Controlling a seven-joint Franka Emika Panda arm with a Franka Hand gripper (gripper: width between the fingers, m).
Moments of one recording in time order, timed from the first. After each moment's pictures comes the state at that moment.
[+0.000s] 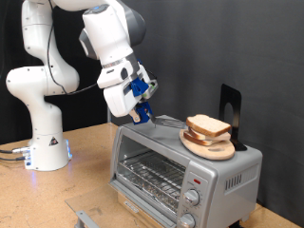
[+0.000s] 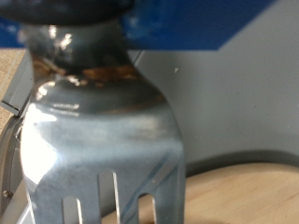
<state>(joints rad) -0.16 -0.30 0.25 -2.45 0.56 2.36 -0.03</state>
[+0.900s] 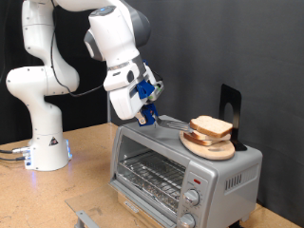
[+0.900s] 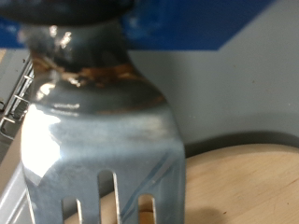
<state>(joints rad) -0.16 -0.24 0.27 -2.40 0.55 2.36 0.00</state>
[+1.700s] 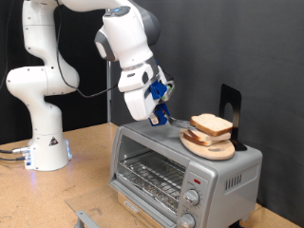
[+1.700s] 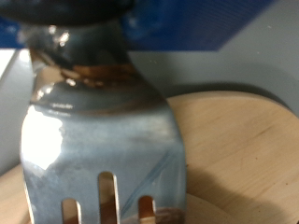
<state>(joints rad) -0.16 -0.17 0.31 -2.32 0.53 2.32 0.05</state>
